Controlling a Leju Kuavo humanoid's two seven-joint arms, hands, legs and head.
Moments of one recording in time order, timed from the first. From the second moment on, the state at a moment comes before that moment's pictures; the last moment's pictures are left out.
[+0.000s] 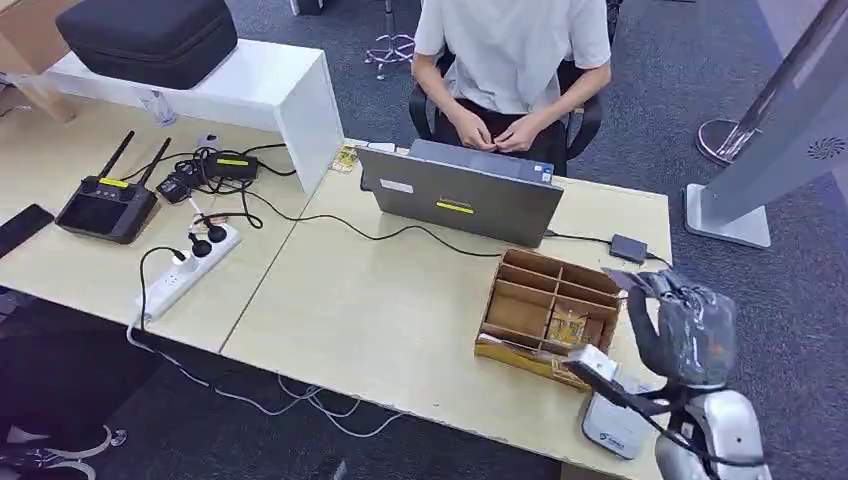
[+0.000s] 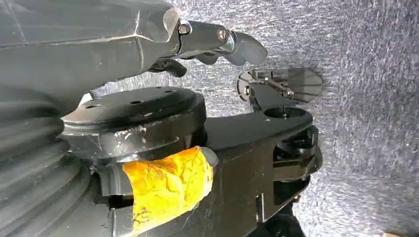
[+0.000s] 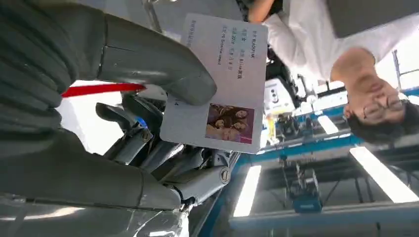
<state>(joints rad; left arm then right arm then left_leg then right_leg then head) -0.05 -0.27 0.55 -0.21 -0.42 -0.02 0.00 -0.23 -0.19 0.28 -1.44 1.14 -0.64 -0.22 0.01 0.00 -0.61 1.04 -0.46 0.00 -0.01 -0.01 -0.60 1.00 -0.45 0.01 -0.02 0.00</state>
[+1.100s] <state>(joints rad) -0.06 -0.27 0.62 -0.21 -0.42 0.00 -0.02 0.12 -0.16 -0.06 -1.45 1.07 -0.68 -0.41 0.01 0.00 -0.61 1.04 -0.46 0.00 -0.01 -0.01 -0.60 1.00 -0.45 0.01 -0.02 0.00</state>
